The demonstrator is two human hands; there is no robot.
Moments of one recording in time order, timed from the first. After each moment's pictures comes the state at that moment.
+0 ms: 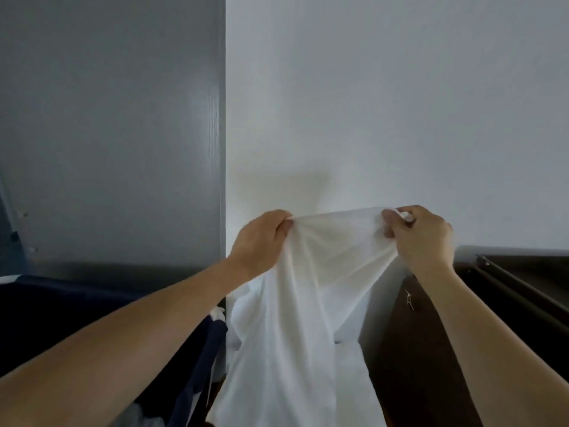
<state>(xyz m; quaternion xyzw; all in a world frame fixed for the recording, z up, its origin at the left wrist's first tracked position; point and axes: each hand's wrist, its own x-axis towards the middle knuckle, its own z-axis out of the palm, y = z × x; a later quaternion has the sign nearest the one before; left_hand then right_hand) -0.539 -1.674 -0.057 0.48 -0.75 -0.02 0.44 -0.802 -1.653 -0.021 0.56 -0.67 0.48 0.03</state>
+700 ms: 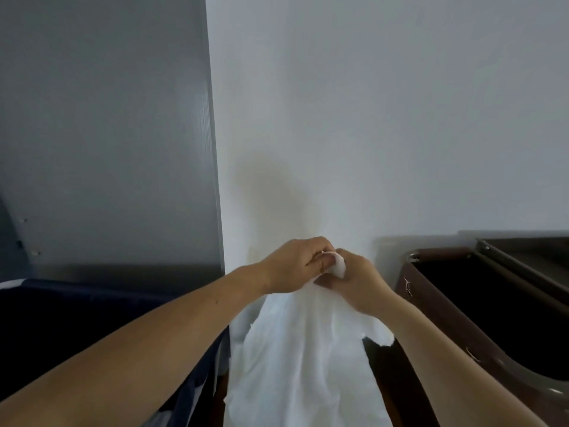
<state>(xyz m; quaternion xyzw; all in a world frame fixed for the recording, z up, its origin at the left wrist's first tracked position) -0.594 -1.656 -0.071 0.38 -0.86 -0.18 0.28 -0.765 -1.639 -0.098 0.73 -0.56 0.33 -0.23</state>
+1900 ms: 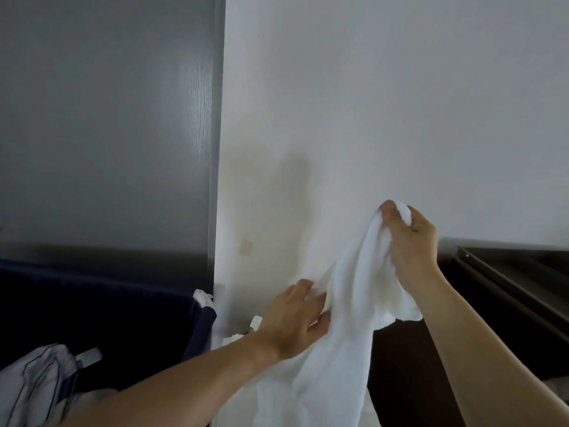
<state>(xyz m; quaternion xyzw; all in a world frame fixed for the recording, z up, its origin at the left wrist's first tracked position) -0.582 -1.642 -0.193 0.37 -0.86 0.01 0.37 -0.767 -1.639 -0.038 0.49 -0.54 0.65 -0.22</state>
